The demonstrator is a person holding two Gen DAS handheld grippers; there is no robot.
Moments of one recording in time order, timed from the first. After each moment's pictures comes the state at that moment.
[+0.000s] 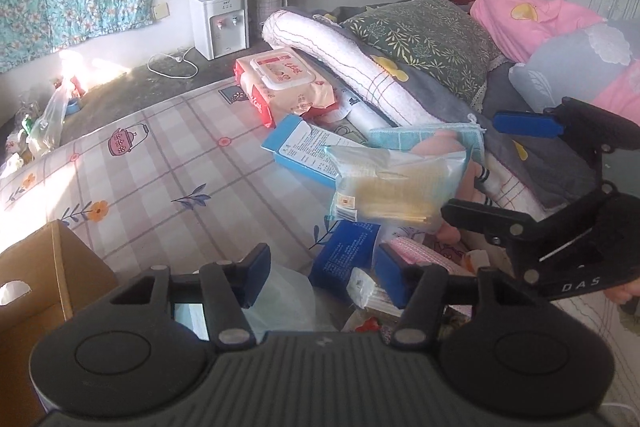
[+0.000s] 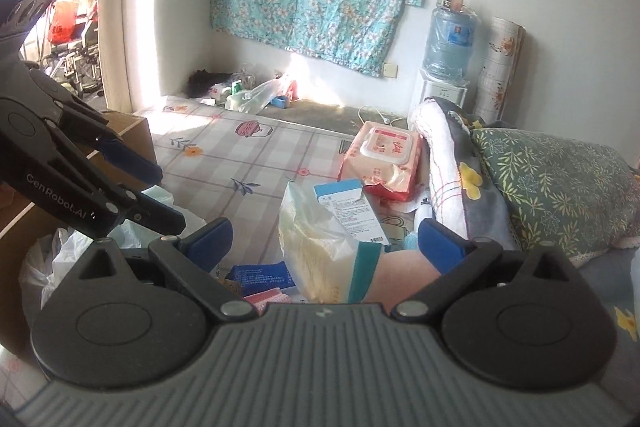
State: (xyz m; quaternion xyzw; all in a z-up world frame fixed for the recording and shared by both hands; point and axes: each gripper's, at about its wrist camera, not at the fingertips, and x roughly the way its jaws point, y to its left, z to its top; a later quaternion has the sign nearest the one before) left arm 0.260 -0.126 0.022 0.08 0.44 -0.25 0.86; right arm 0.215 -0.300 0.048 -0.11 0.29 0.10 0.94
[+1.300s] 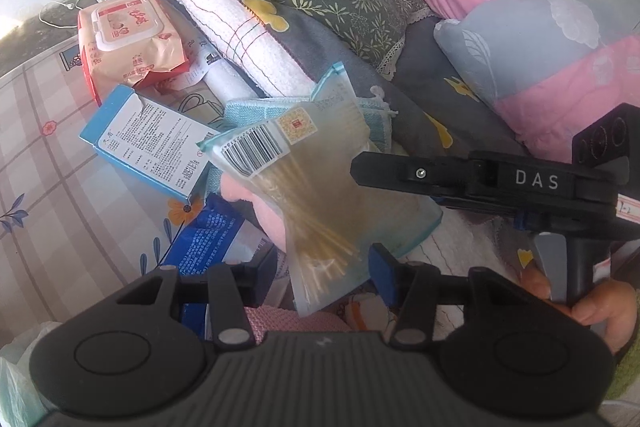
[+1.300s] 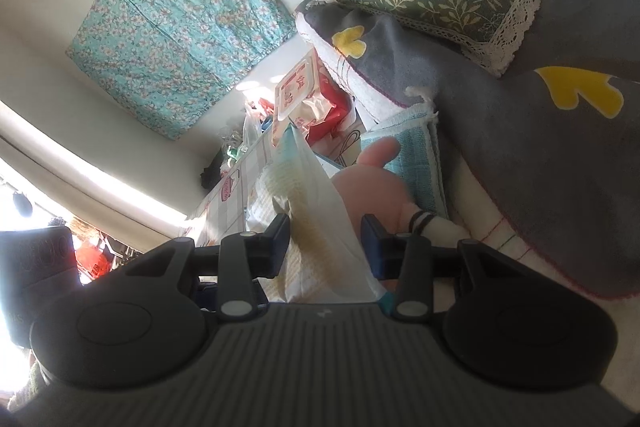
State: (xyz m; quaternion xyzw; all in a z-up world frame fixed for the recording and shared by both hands) left arm 0.312 -0.250 -0.033 0.05 0.52 -0.38 0.77; right arm 0.230 -0.469 -0.044 0.41 0.34 0.03 0.85
